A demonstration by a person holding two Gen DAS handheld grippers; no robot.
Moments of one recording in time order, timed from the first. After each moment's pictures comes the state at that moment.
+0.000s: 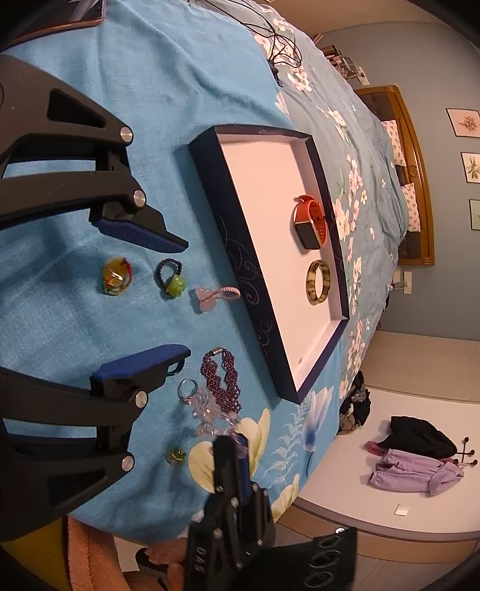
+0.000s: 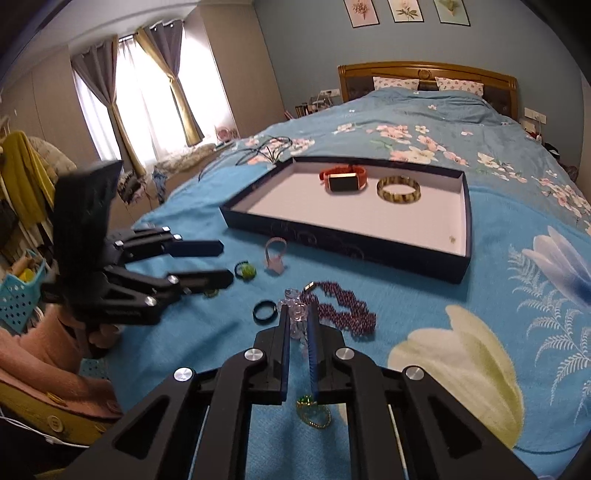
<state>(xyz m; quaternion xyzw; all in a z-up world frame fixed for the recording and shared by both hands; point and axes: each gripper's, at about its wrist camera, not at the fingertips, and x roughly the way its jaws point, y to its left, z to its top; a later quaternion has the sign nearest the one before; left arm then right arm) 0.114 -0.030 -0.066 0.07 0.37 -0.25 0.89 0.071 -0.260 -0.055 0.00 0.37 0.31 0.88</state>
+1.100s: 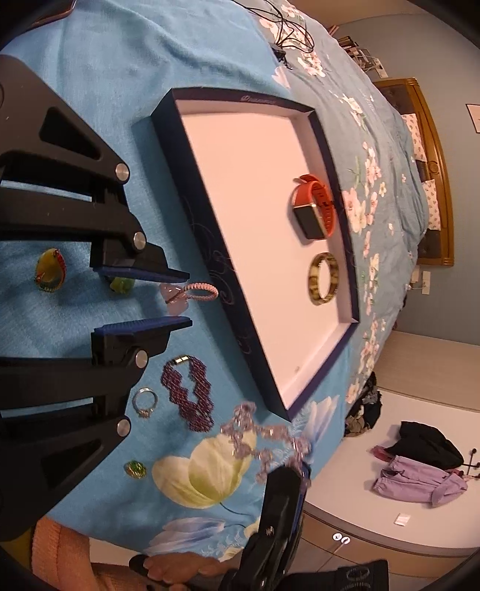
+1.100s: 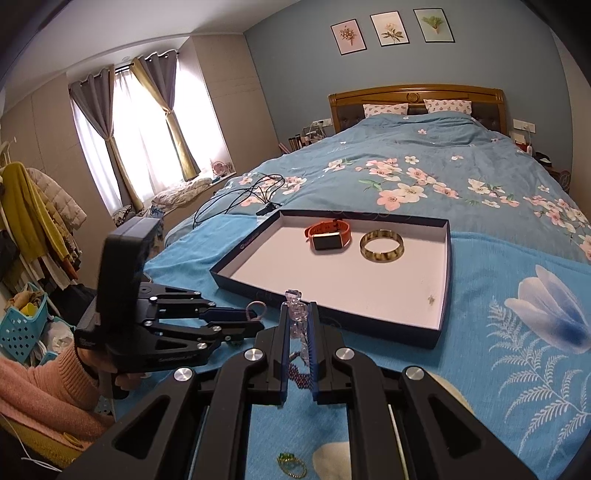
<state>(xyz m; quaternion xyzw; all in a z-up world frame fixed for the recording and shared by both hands) 0.167 -0.055 -0.071 0.05 0.40 -0.26 0.88 0.105 -0.273 -0.024 0.03 0.32 0.30 0.90</state>
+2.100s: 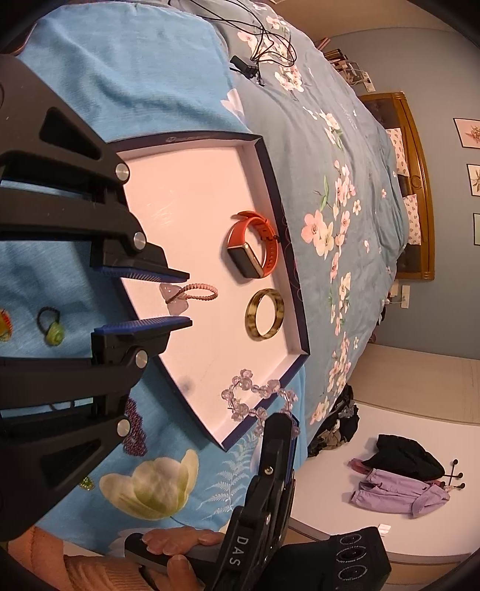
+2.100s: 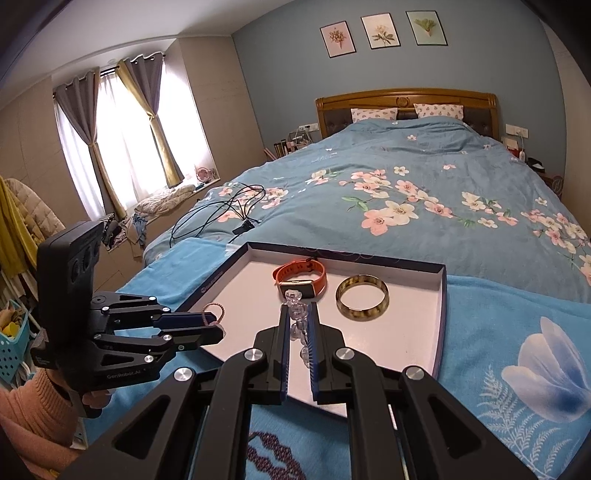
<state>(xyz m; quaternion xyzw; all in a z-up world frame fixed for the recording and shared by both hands) 0.211 -0.041 -0.038 0.05 0.37 -0.23 0.90 0.185 -0.258 -0.018 0.03 0.32 0.27 0.91</state>
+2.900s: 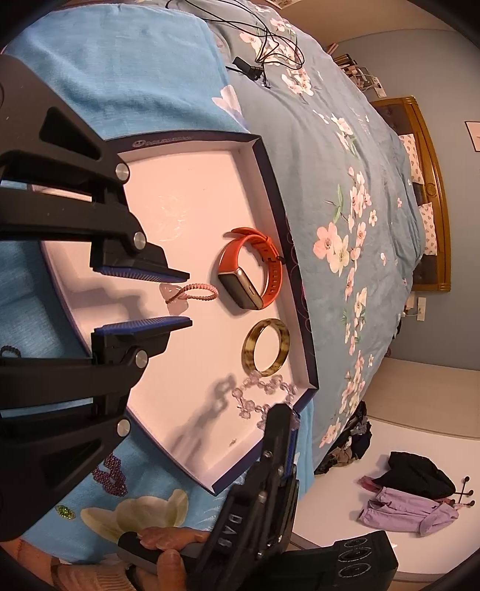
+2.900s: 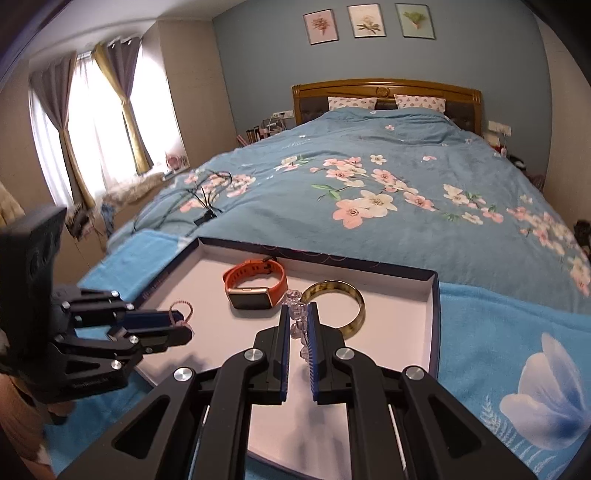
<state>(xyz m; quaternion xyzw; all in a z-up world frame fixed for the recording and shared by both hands) 0.263 -0.046 -0.056 0.06 0.41 -0.21 0.89 0.234 -0.239 -0.044 -0.02 0.34 0.21 0.92</state>
